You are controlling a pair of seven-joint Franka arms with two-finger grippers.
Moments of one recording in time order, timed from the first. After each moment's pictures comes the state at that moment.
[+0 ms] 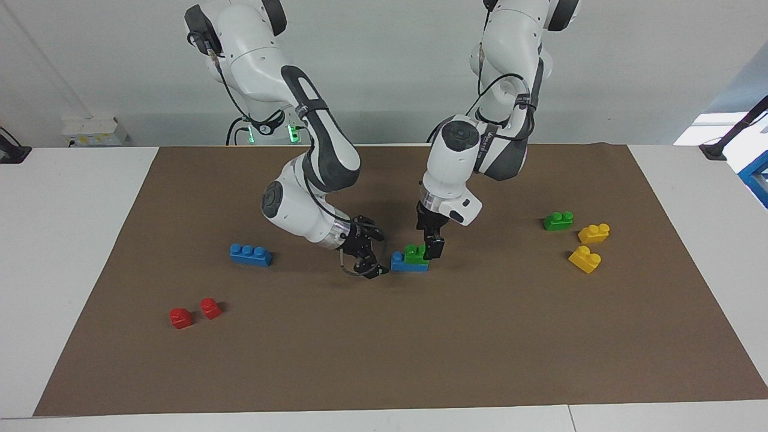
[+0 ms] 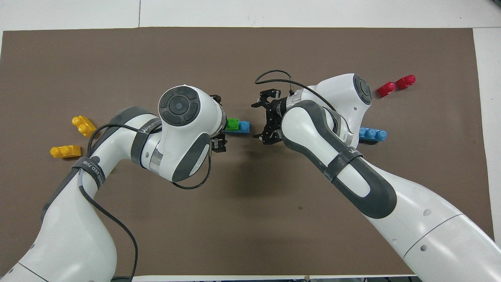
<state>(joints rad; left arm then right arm) -0.40 0.34 -0.18 -1.81 0.01 2.27 -2.16 0.25 0.50 0.19 -1.75 0.80 2.35 1.41</state>
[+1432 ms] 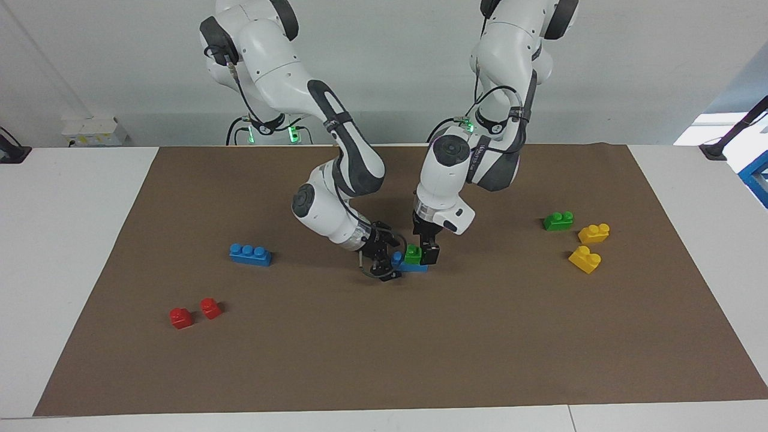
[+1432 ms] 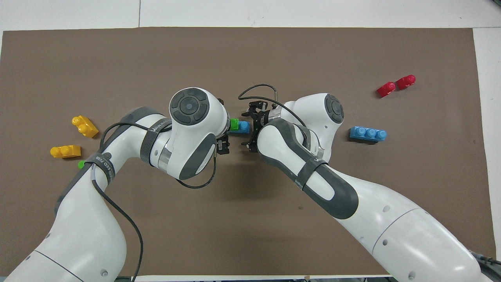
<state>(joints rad) -0.41 0.38 -0.18 -1.81 0.02 2.27 -2.20 0.34 0.58 0.19 -1.77 0.83 2.51 1.43</state>
